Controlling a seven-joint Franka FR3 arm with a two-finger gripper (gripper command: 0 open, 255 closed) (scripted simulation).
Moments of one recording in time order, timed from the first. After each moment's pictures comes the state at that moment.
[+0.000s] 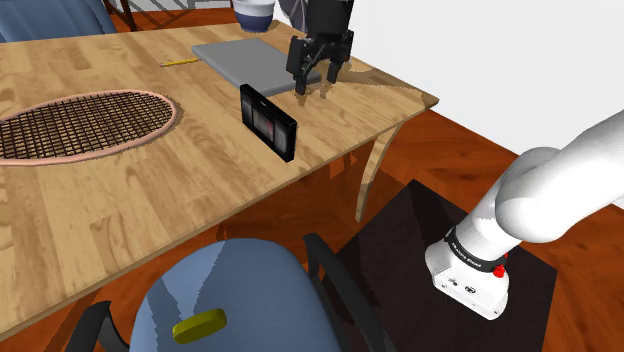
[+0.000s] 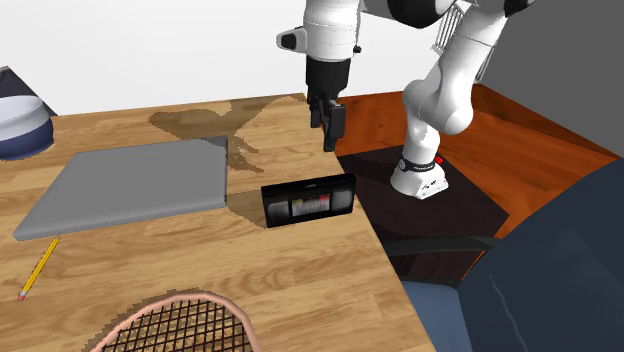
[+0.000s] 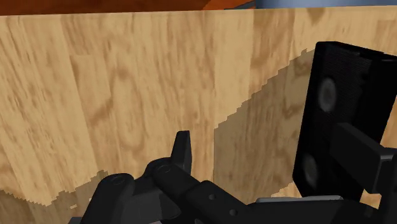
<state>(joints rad) 0.04 -0.30 0.33 -2.04 0.07 1.79 0.36</state>
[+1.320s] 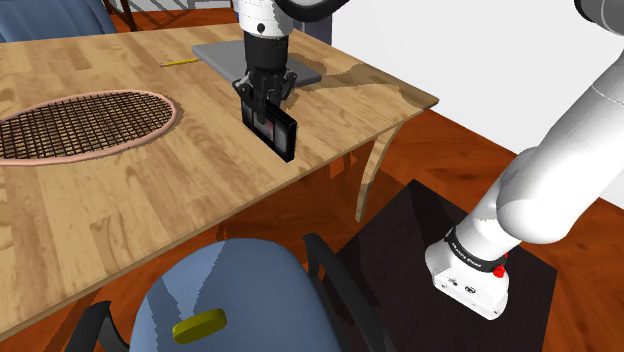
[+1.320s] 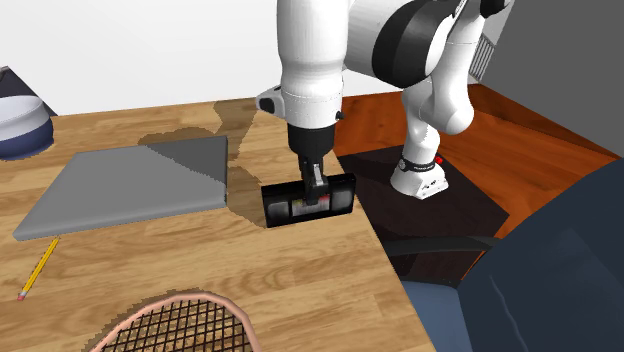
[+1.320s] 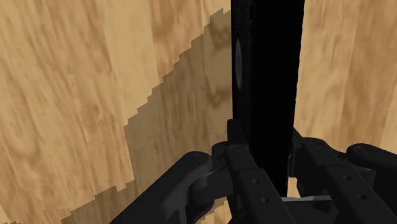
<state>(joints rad) 0.08 0.01 0.44 -1.87 -0.01 1.89 0.59</state>
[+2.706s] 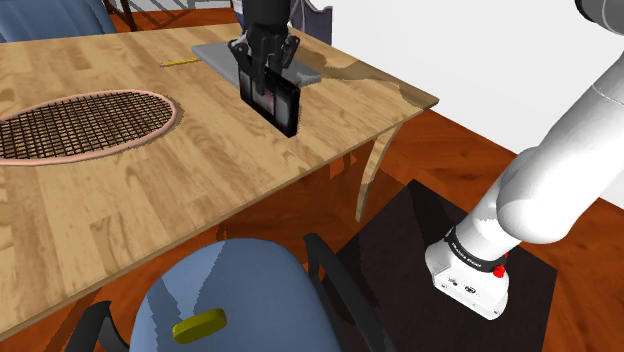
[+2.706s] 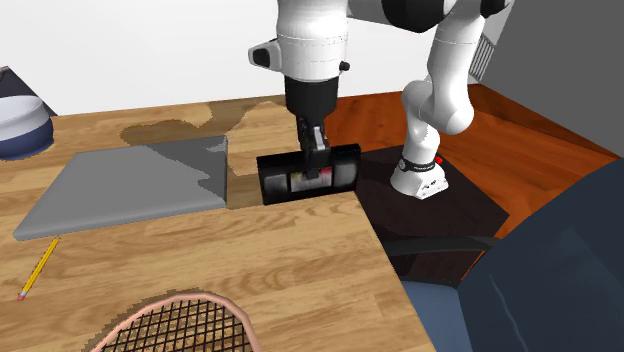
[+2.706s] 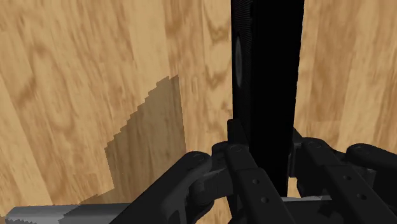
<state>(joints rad) 0.08 0.01 0.44 -1.70 -0.01 1.72 0.59</state>
